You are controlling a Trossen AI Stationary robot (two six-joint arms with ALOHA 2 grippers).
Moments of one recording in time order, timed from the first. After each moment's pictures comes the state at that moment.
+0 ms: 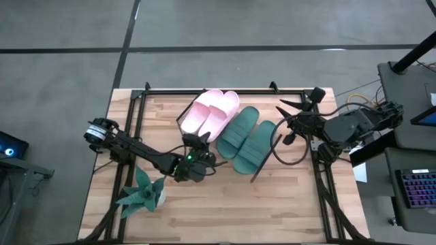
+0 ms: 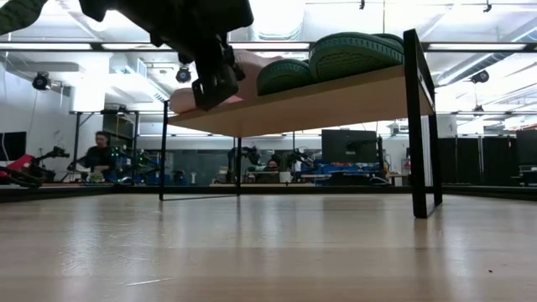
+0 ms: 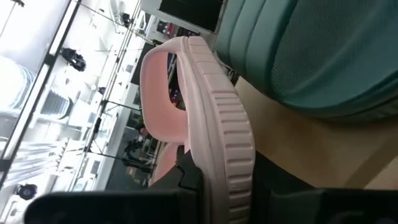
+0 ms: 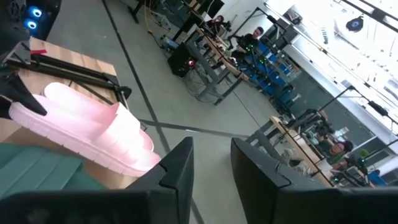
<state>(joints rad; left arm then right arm) -0.33 1.66 0.96 0.24 -1.38 0.66 0.44 1.09 1.43 -0.68 1.13 -0.37</state>
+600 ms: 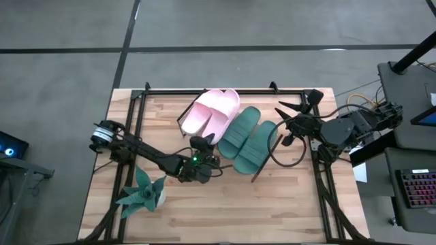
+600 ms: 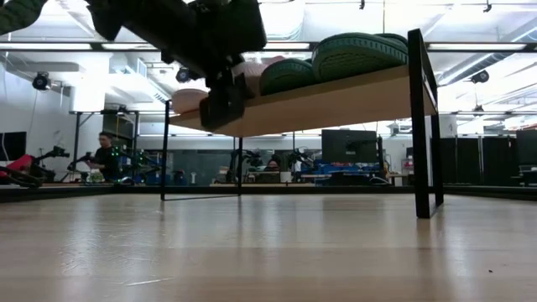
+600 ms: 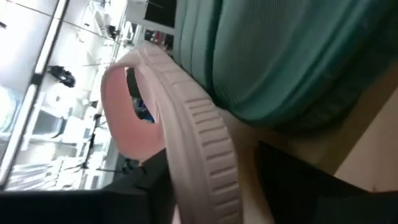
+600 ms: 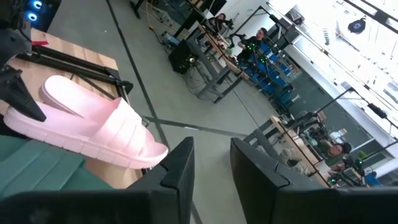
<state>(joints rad) -0.32 1.75 0.99 0.24 -1.31 0.70 0.44 1.09 1.40 -0.68 1.13 -0.37</state>
